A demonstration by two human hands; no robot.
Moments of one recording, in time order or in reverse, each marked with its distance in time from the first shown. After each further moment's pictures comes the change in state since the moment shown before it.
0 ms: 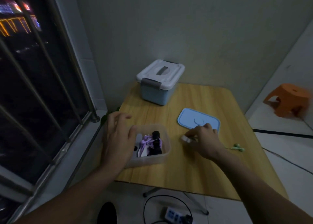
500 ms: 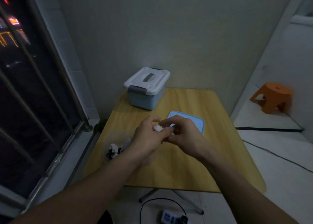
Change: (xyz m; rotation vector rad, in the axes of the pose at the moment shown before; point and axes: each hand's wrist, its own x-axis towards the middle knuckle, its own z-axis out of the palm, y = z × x) left_hand 0.001 0.106 0.031 -0.554 -0.474 -0.377; right_hand -0.034 -0.046 -0.045 0.653 0.172 -0.215
